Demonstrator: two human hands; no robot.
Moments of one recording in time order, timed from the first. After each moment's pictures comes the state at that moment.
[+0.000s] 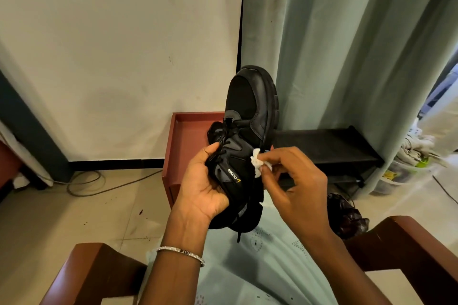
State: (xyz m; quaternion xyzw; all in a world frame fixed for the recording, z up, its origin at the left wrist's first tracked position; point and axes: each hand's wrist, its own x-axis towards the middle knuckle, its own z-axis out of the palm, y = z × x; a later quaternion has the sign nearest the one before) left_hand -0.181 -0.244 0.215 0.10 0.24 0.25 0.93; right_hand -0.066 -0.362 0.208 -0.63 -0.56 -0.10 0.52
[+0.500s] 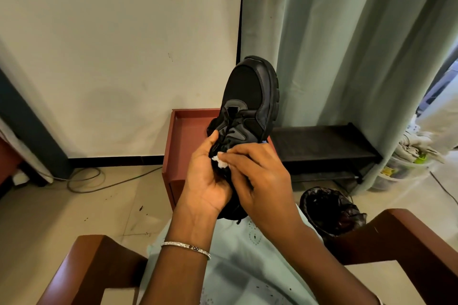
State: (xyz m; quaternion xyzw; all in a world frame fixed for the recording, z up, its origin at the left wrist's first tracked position) left_hand -0.181 -0.250 0.222 0.11 0.22 0.30 0.92; right_hand -0.108 -0.341 0.210 -0.63 -0.62 -0.17 0.45
